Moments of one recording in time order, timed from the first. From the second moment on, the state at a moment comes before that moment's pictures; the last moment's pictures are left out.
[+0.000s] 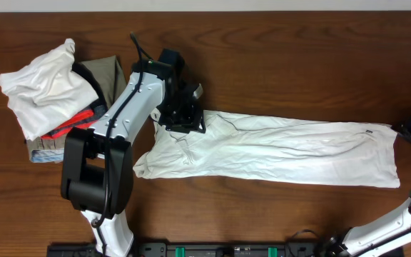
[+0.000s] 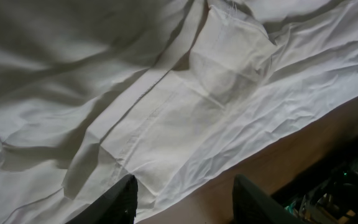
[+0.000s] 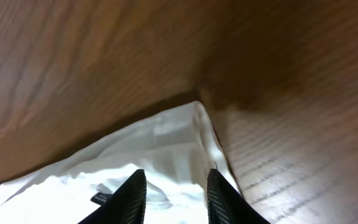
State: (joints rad) left arm -0.30 1.95 1.48 -1.14 0.49 -0.07; right arm -0.77 1.98 1.40 -0.84 -0.39 -0.11
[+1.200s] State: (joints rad) left arm -0.30 1.95 1.48 -1.13 0.49 -0.07; right arm -0.83 1.94 1.60 -1.15 -0.45 -0.09
